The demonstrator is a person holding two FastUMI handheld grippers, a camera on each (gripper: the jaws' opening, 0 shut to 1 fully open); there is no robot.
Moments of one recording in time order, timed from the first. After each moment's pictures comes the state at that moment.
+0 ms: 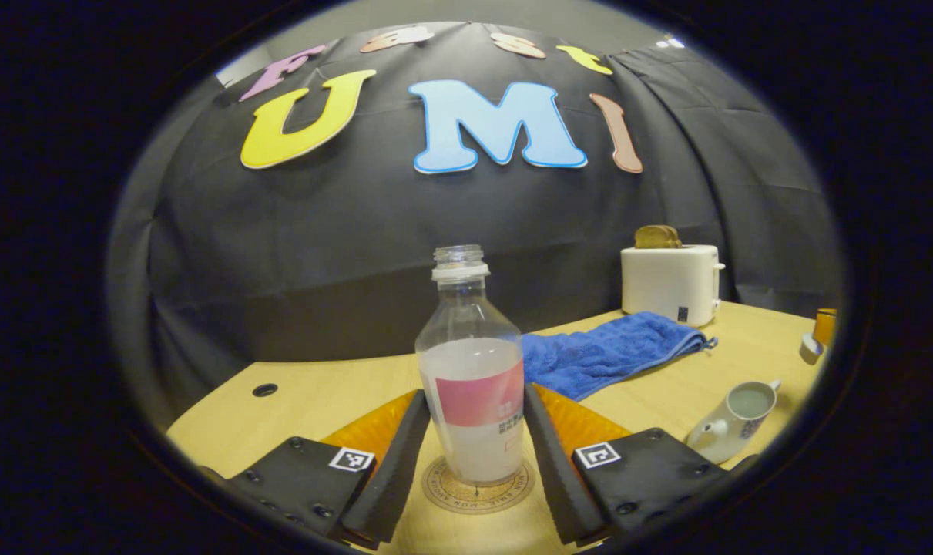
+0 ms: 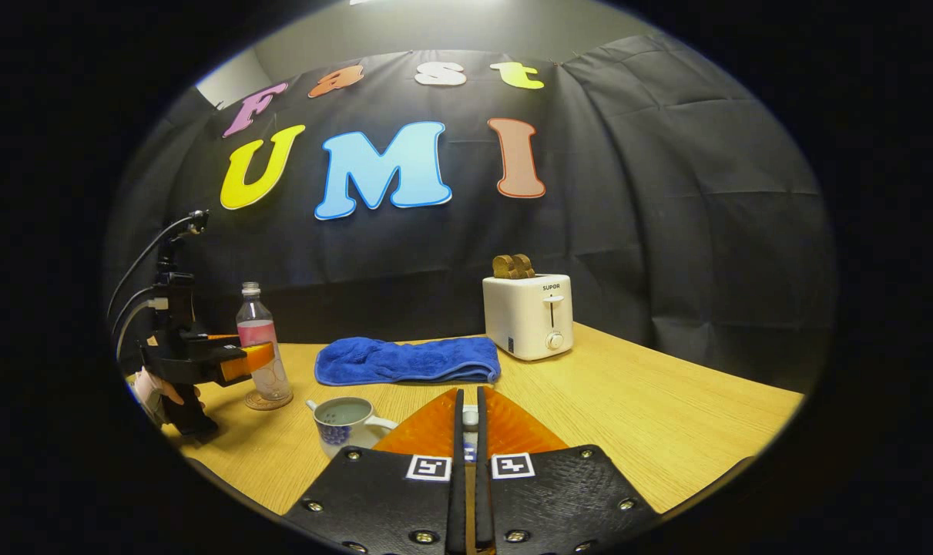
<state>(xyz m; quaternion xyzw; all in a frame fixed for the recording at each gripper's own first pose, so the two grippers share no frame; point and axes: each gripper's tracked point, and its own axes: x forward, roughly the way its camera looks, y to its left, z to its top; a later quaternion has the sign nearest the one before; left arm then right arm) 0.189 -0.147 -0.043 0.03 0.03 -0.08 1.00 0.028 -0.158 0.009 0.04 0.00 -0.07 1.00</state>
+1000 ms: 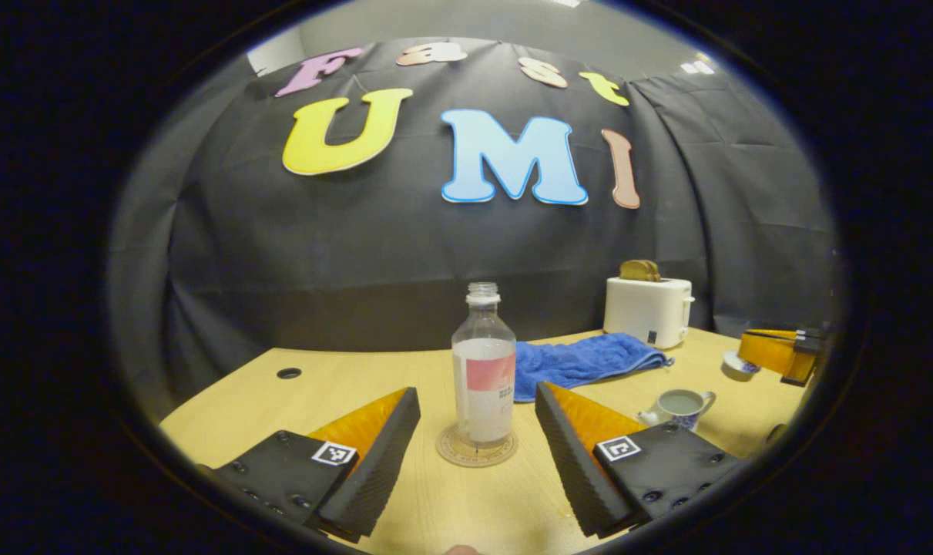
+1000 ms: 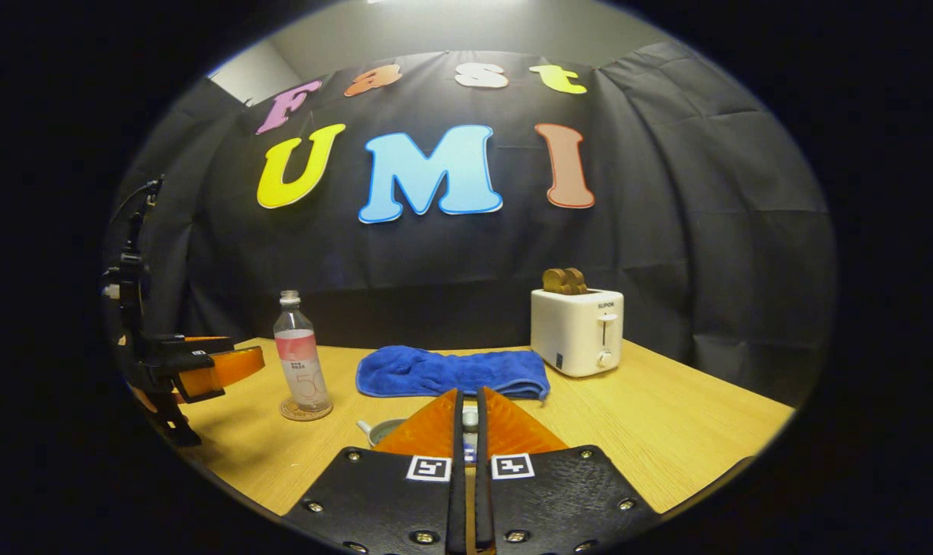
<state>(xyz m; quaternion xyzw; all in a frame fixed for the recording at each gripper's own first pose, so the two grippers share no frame) 0.079 -0.105 -0.016 -0.03 0.02 -0.07 1.00 0.056 -0.091 0.044 0.00 -0.01 0.01 1.00</state>
